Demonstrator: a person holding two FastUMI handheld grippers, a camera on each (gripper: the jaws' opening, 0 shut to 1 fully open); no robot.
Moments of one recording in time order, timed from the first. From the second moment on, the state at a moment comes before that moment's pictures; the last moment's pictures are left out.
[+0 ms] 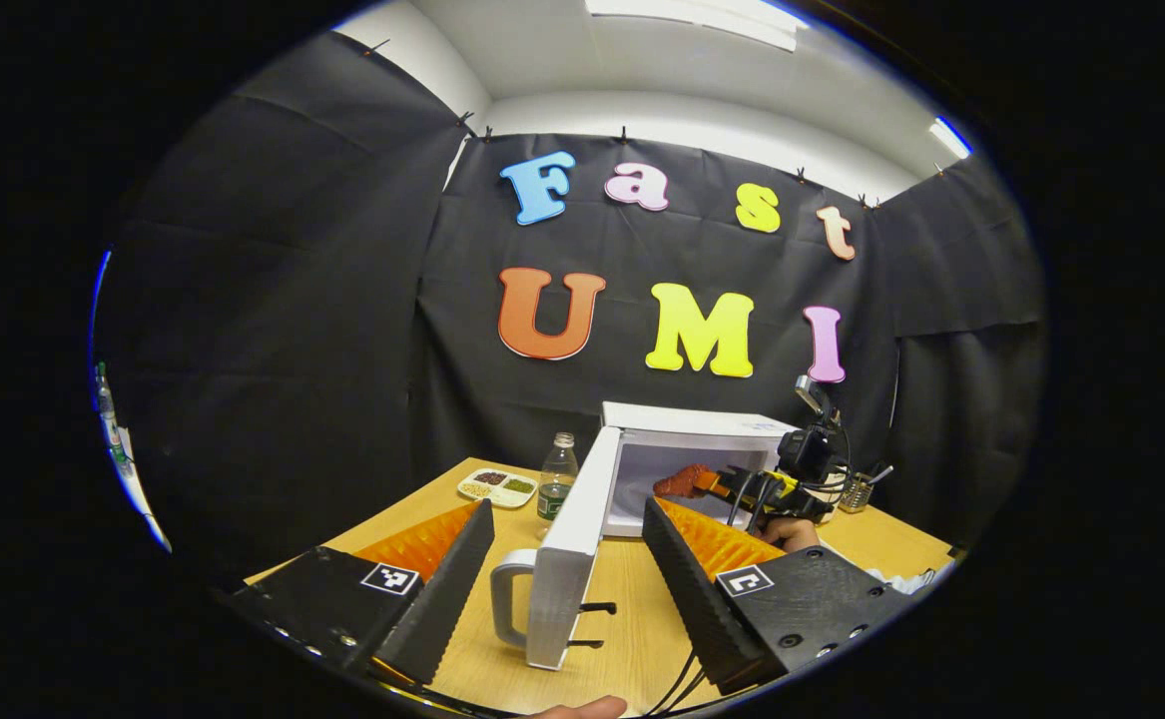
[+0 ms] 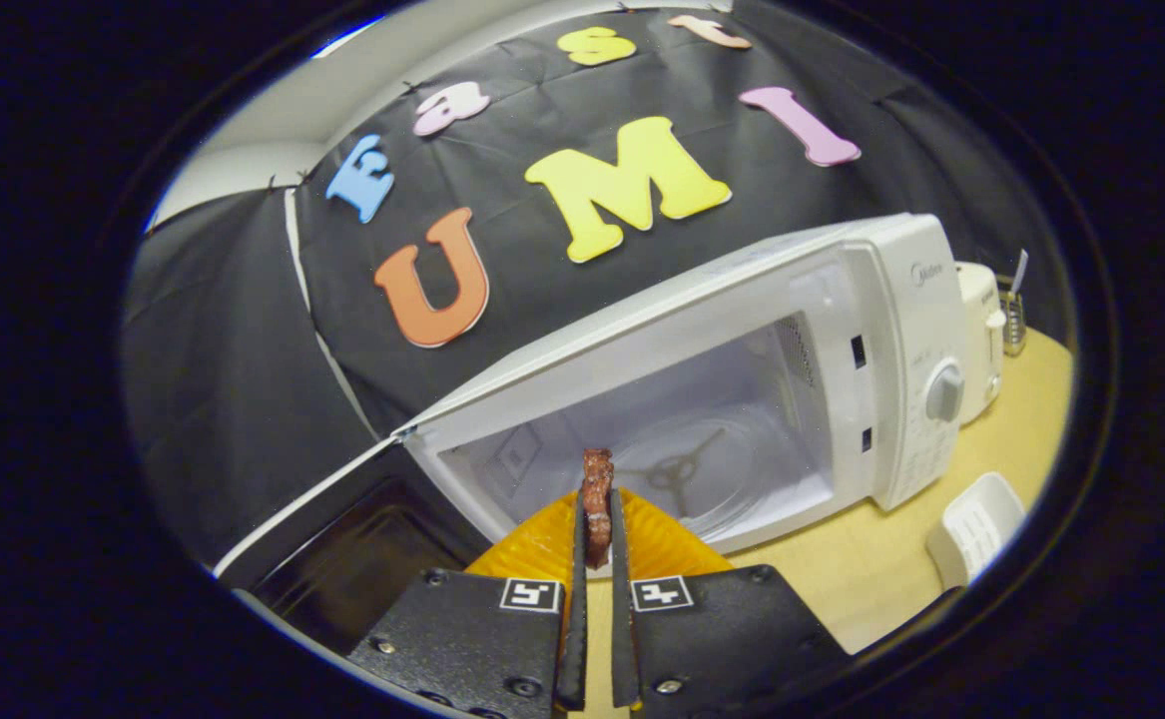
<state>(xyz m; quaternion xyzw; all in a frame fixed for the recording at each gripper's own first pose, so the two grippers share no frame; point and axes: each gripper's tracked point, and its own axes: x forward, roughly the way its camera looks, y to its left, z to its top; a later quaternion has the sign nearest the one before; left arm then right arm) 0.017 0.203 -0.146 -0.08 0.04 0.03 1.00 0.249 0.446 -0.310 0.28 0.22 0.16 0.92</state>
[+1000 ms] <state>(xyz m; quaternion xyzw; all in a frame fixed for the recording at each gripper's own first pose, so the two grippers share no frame) 0.030 0.178 -0.152 -0.05 0.05 0.02 1.00 0.330 0.442 -0.395 0.34 0.25 0.00 0.91</state>
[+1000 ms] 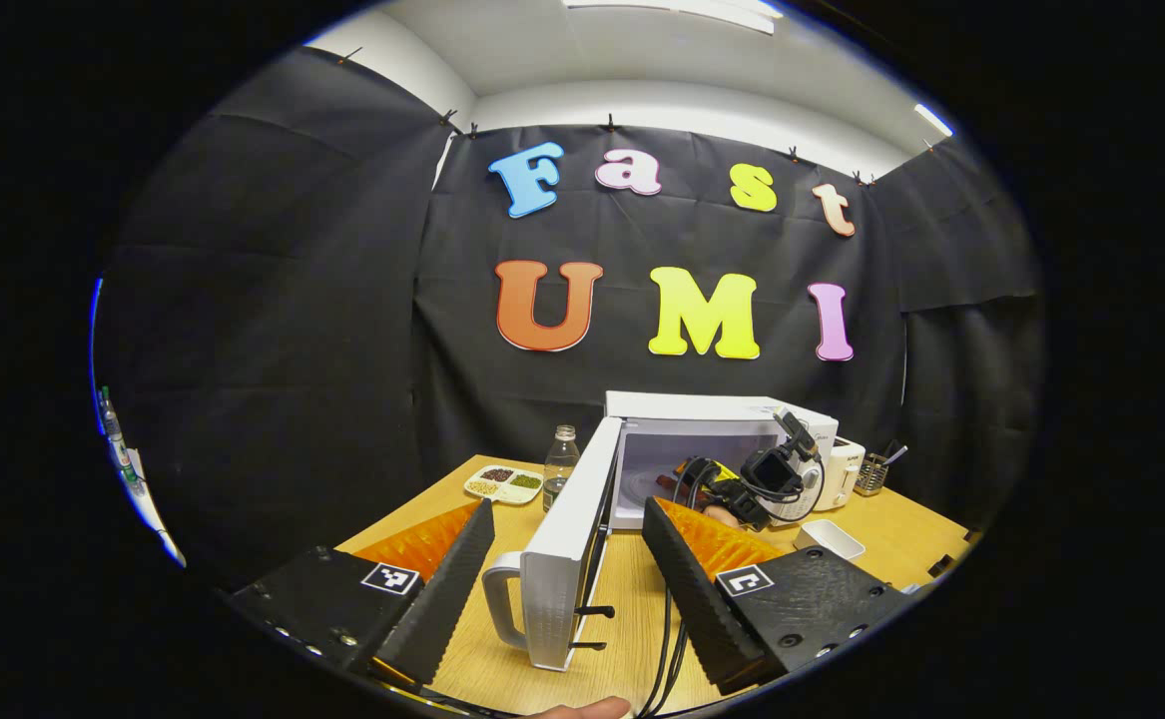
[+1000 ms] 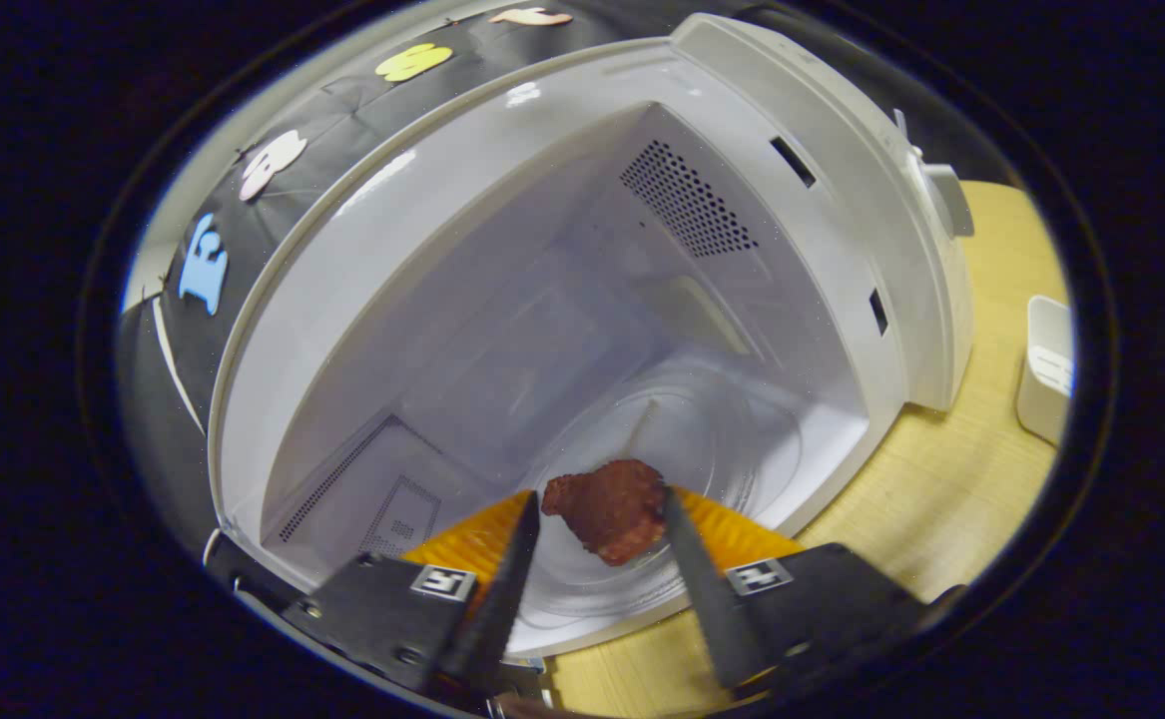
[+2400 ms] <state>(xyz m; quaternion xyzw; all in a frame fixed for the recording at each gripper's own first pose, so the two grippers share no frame) 0.011 0.285 -0.195 -0.06 0.07 0.10 0.99 0.104 0.249 -0.157 0.13 0.10 0.14 0.98</state>
